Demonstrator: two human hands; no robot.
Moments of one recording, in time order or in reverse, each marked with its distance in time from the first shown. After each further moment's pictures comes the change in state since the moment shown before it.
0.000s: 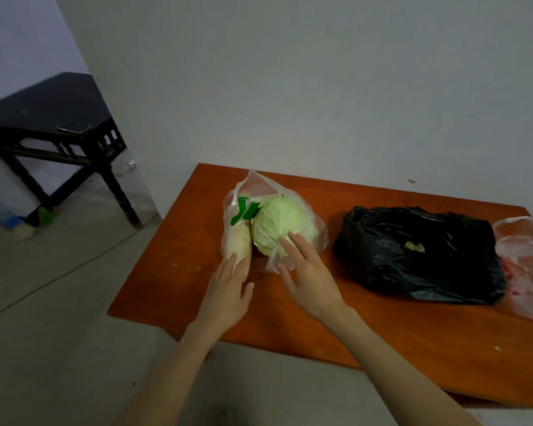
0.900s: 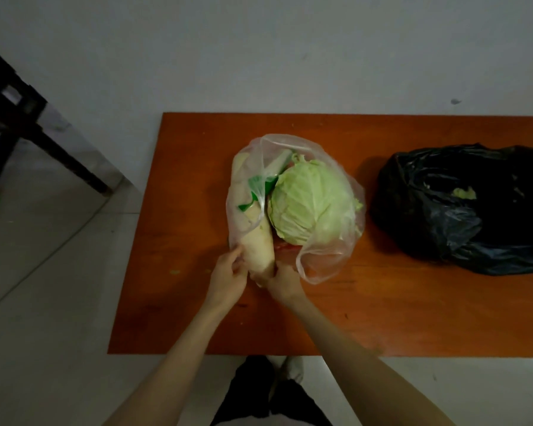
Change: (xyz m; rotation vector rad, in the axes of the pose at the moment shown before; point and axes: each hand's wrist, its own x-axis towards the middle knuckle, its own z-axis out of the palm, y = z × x) left_hand 0.118 -0.100 0.028 -0.539 -0.227 -0.337; right_hand 0.094 0.005 0.181 0.598 -0.329 0.947
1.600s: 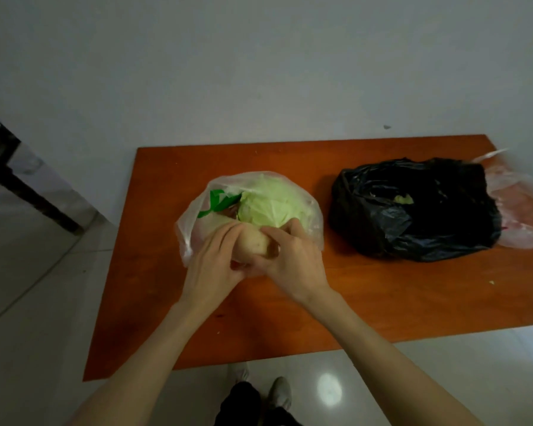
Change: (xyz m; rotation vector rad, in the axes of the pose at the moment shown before) left_hand -0.036 0.063 -0.019 0.505 0.227 0.842; right_hand -0.112 -0.061 -0.092 -0.436 0.450 -0.543
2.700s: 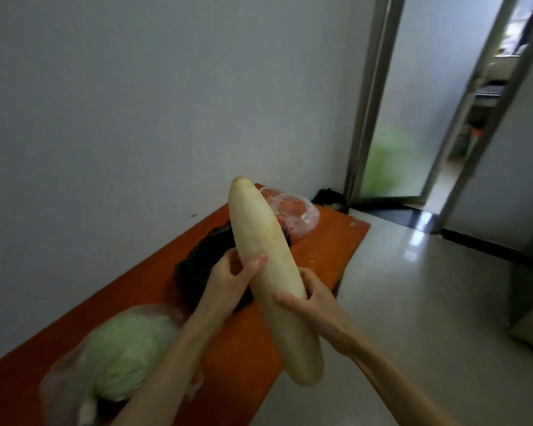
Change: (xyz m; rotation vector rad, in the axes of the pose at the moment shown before) left_hand 0.048 0.280 -0.016 -0.957 -0.667 0.122; right_hand -0.188 0.079 -0.147 0.862 0.549 0.457
